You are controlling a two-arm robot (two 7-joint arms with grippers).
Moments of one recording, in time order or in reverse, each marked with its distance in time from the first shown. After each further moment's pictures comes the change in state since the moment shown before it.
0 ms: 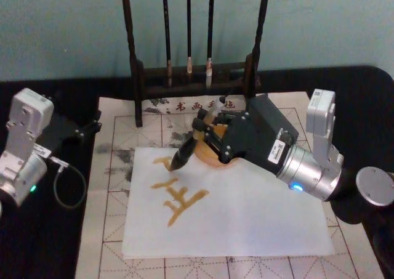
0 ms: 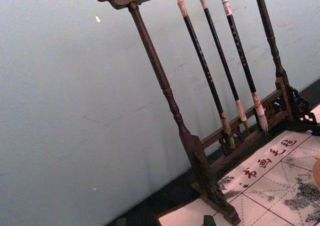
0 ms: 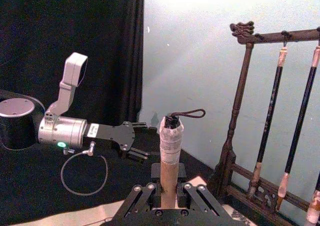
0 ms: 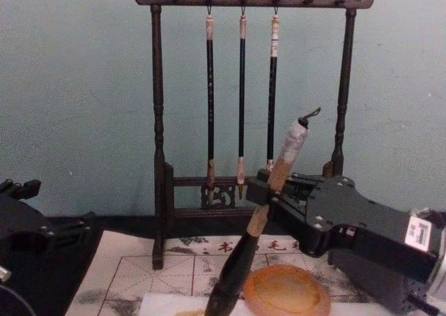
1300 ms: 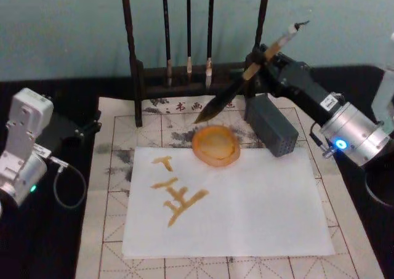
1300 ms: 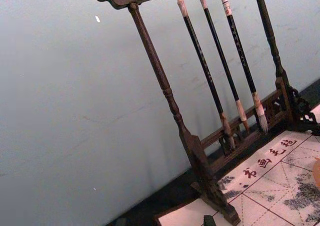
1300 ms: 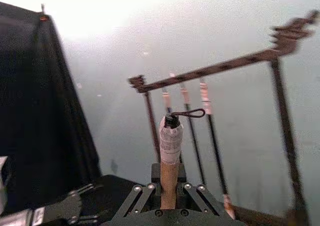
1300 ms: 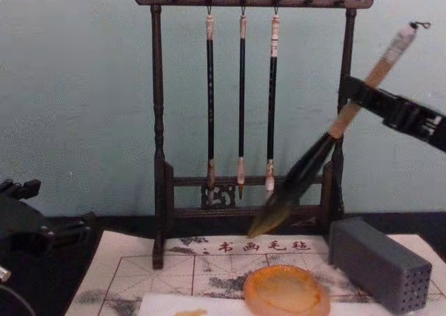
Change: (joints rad) left arm 0.000 0.000 0.000 0.000 0.000 0.000 0.000; right arm -0.036 0.040 0.169 -0.142 0.300 0.263 -0.148
